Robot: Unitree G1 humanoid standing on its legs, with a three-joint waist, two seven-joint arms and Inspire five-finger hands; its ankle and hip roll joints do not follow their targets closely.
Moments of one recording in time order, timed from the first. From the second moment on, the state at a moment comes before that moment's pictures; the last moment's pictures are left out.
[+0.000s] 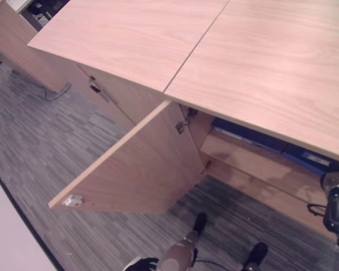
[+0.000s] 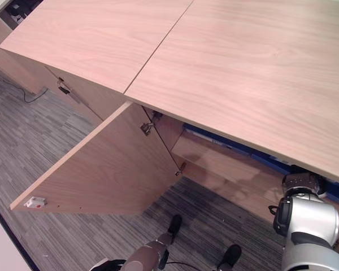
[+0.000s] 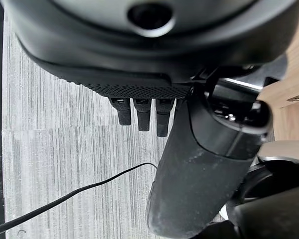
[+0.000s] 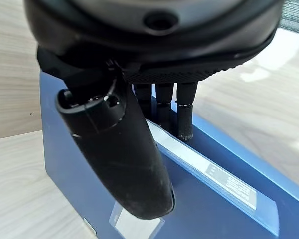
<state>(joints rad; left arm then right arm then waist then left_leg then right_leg) 0.15 0.37 -0.50 0.90 0.04 -0.16 -0.14 -0.91 -0.75 -0.25 1.57 1.20 -0.16 -0.40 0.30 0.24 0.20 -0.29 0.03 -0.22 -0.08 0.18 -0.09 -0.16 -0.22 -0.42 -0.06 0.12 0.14</state>
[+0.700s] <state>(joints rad) 0.17 0.37 -0.51 0.85 -0.03 -0.16 -0.14 -0.90 -0.82 -0.18 1.48 1.13 -0.20 -0.30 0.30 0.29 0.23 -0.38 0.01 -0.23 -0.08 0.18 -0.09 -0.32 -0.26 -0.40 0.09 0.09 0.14</state>
